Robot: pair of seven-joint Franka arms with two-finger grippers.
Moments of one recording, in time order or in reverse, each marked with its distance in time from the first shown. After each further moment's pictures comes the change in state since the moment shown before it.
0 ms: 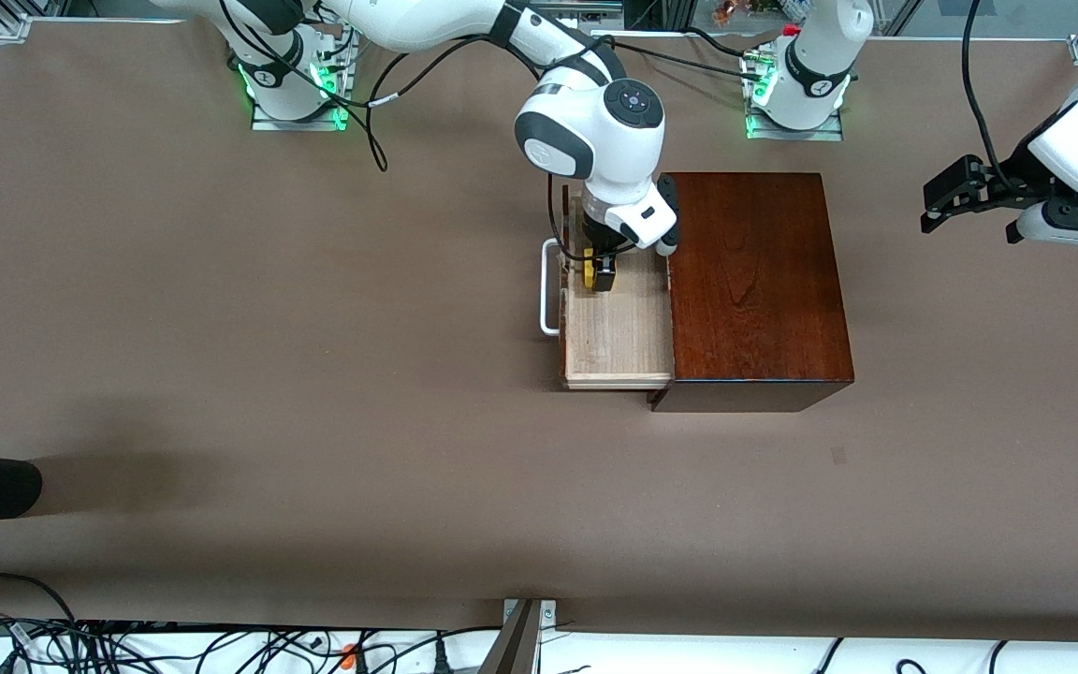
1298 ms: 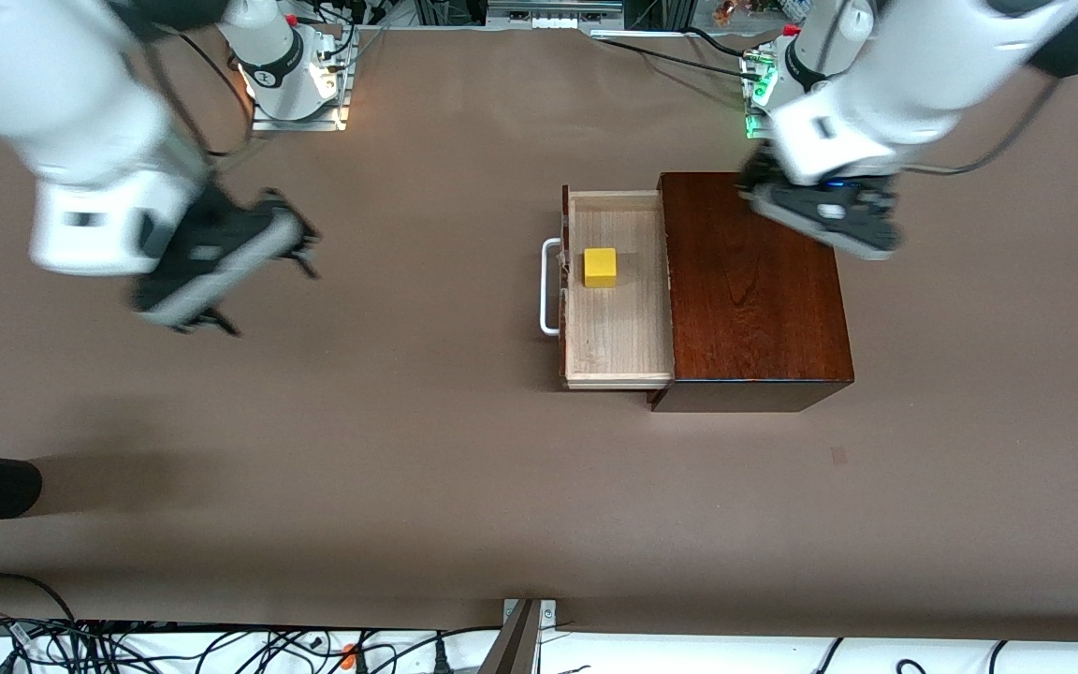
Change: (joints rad) left arm -0.042 0.115 -0.370 0.013 0.000 0.069 0.011; right arm -0.604 -0.533 -0.134 0.013 0.397 -0.385 0.107
